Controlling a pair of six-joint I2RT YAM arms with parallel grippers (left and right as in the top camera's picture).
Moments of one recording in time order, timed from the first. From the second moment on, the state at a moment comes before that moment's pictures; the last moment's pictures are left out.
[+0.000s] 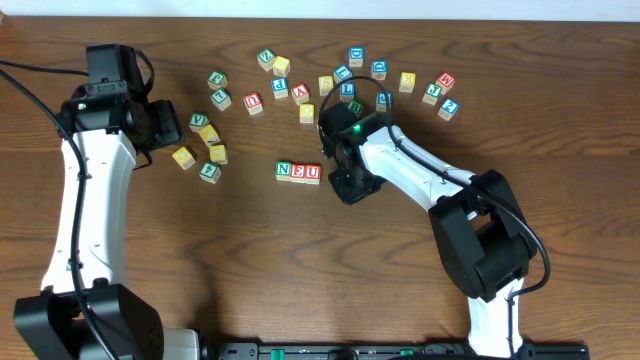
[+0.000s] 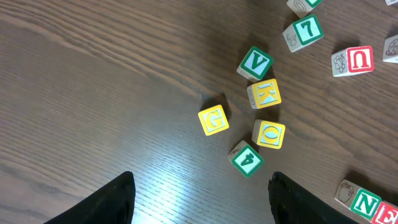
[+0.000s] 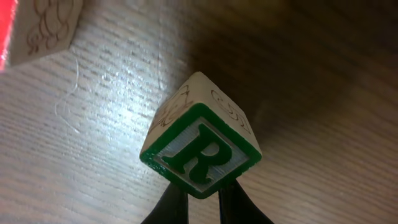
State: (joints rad) left arm 0.14 1.59 1.43 -0.97 -0.09 -0.20; right arm 0.60 2.10 1.51 -0.97 -0.01 0.09
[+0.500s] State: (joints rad) left arm 0.14 1.59 1.43 -0.97 -0.09 -0.20; right arm 0.60 2.10 1.51 -0.88 0.00 0.10
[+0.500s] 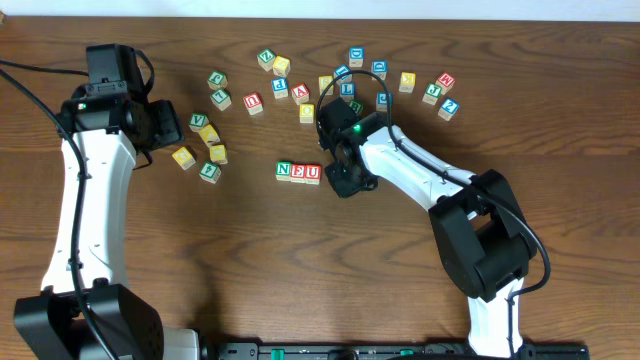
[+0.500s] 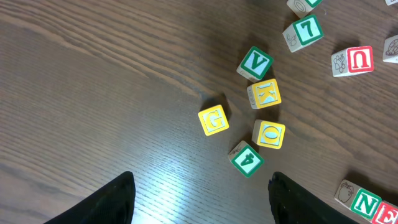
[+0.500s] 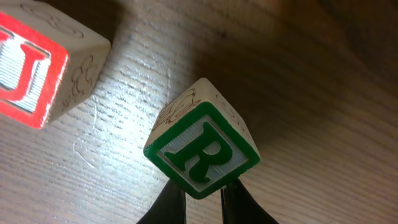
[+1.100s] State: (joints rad) left arm 0.14 1.59 1.43 -0.97 -0.09 -0.20; right arm 0.53 2.06 1.52 -0.92 -0.01 0.10
